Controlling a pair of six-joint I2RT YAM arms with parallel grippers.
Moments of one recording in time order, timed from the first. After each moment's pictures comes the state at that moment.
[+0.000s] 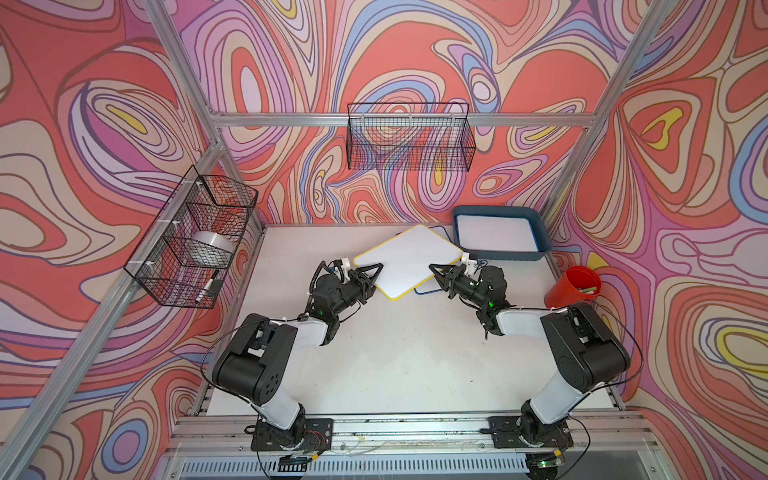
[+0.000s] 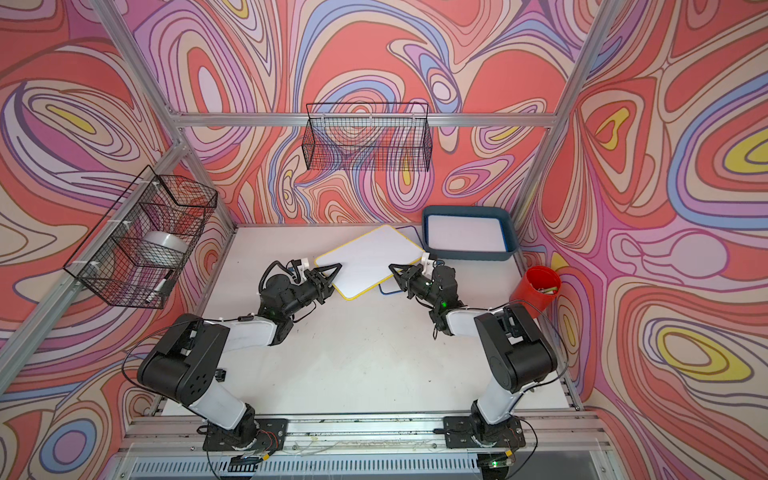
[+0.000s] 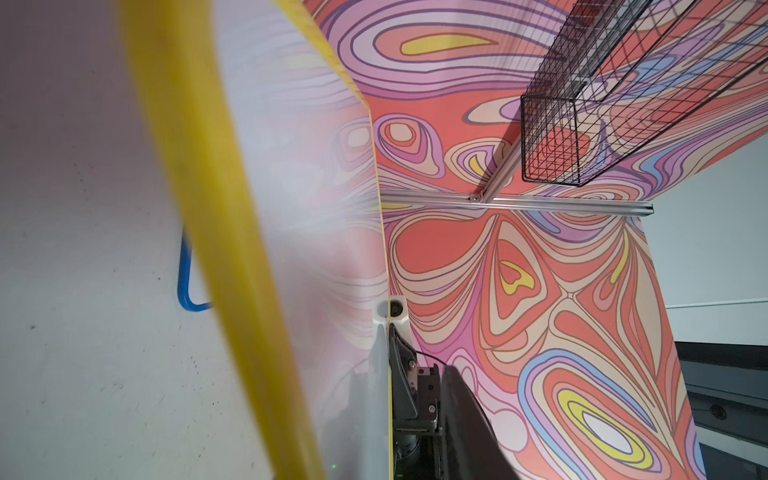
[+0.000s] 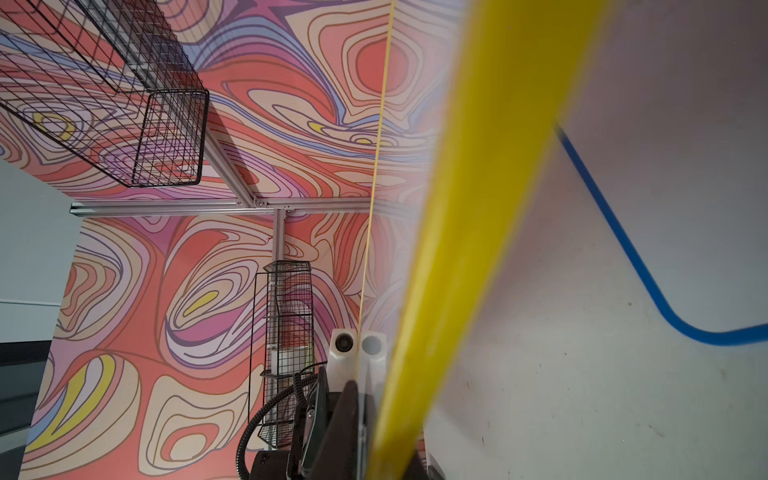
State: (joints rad) left arm -0.34 1.62 0.60 0.97 0.48 -1.58; right arm 0.31 1.68 0.70 0.89 -0.52 1.47
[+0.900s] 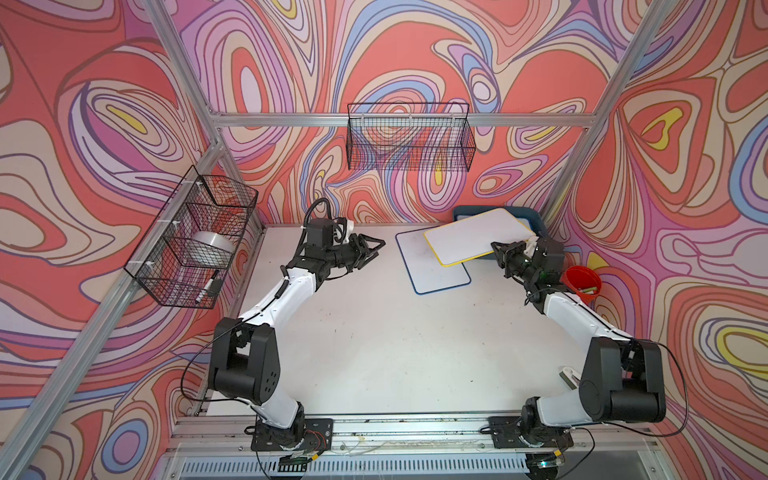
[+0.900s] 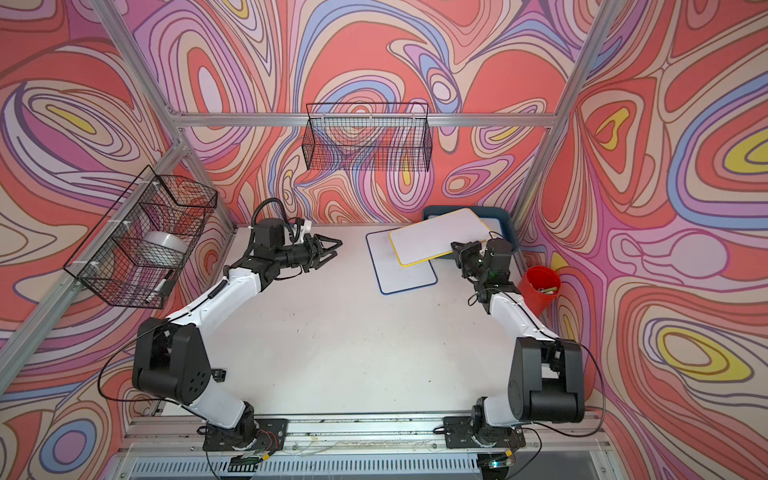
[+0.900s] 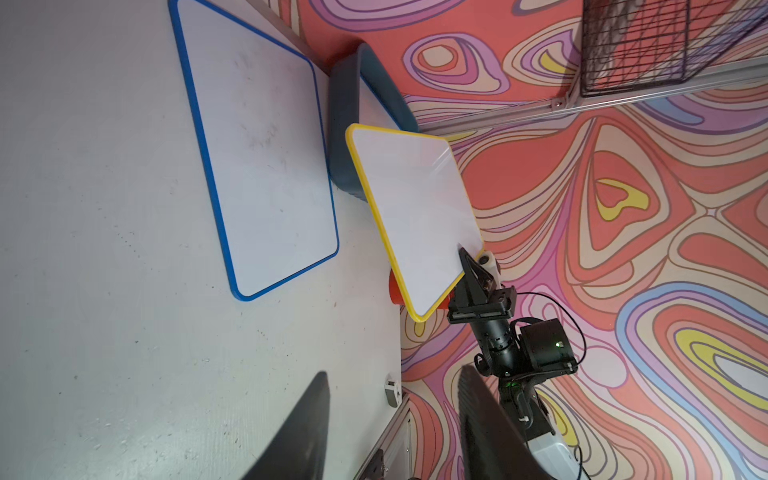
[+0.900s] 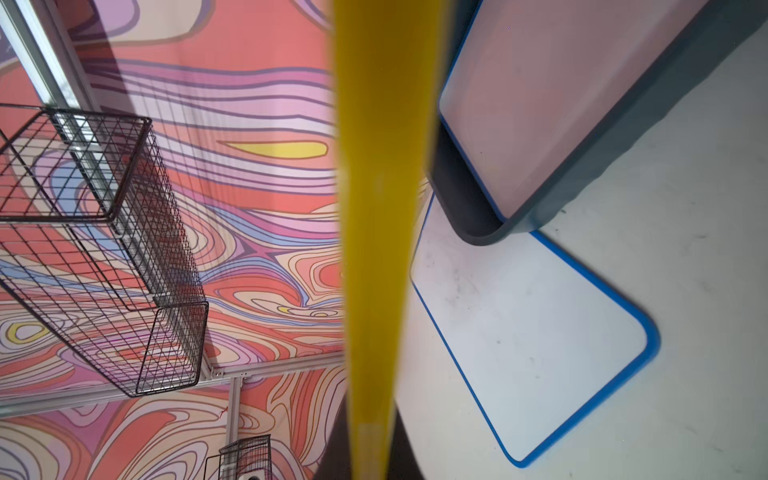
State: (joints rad) left arm -0.23 1.63 1.25 -0.11 0.77 -1.00; right arm -0.09 1.45 0.91 0.24 -0.40 1.26
